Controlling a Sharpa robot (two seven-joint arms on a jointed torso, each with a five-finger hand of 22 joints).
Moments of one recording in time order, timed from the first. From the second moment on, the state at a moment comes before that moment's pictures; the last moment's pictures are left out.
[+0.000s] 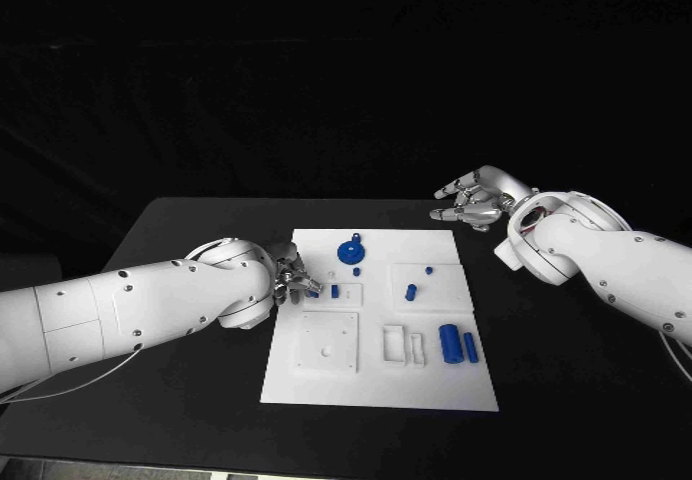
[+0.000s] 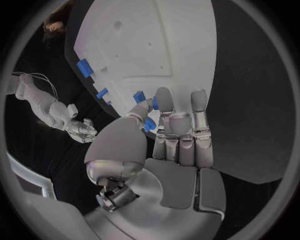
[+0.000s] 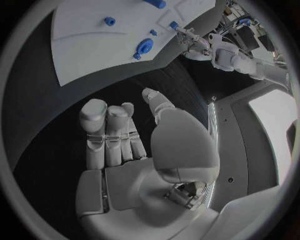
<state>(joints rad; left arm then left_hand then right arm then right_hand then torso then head) 1.33 -0.66 -0.23 1.42 -1.06 -0.19 -0.56 1.07 0.04 0.27 -0.07 0.44 1.27 0.04 0.10 0.61 1.48 -0.06 0.59 0.24 1.39 -0.13 1.27 0.48 0.00 1.28 -0.15 0.38 1.31 1.09 -0.81 0.30 1.35 -1.25 -0.27 -0.15 1.26 -0.16 0.18 0.00 0.46 0.95 0.12 0.06 0.06 1.12 0.01 0.91 0.87 1.42 -0.06 0.95 1.01 0.08 1.47 -0.08 0.82 1.31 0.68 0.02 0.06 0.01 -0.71</state>
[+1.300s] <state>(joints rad) 1.33 -0.66 -0.23 1.42 -1.11 -0.19 -0.55 1.10 -0.01 0.30 -0.03 0.42 1.29 0.02 0.10 0.62 1.49 -0.06 0.60 0.24 1.39 -0.13 1.27 0.47 0.00 1.28 -0.15 0.38 1.31 1.09 -0.81 0.30 1.35 -1.24 -0.27 -0.14 1.25 -0.17 0.18 0.01 0.47 0.95 0.12 0.06 0.06 1.12 0.01 0.91 0.87 1.42 -0.06 0.95 1.01 0.08 1.47 -0.08 0.82 1.31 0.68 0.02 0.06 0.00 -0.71</state>
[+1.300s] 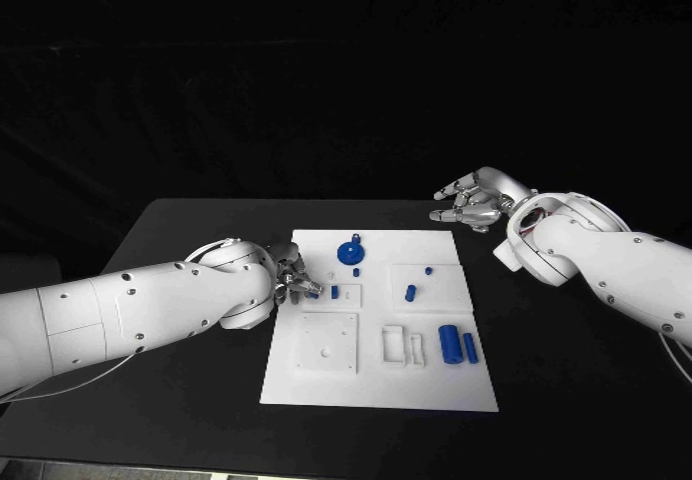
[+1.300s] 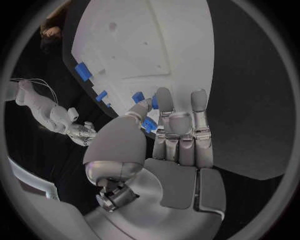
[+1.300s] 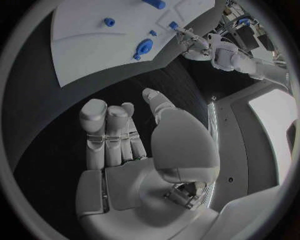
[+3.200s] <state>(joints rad) 1.32 -0.64 -0.24 1.38 -1.11 -0.19 -0.56 1.10 -0.18 0.22 0.21 0.20 1.37 -0.04 0.10 0.60 1.46 -0.08 0.59 0.23 1.39 -0.14 1.26 0.46 0.00 1.29 -0.15 0.35 1.31 1.08 -0.81 0.30 1.35 -1.24 -0.27 -0.14 1.25 -0.16 0.18 0.01 0.47 0.95 0.12 0.06 0.06 1.12 0.01 0.91 0.87 1.42 -0.06 0.95 1.01 0.08 1.47 -0.08 0.82 1.31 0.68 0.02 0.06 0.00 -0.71</state>
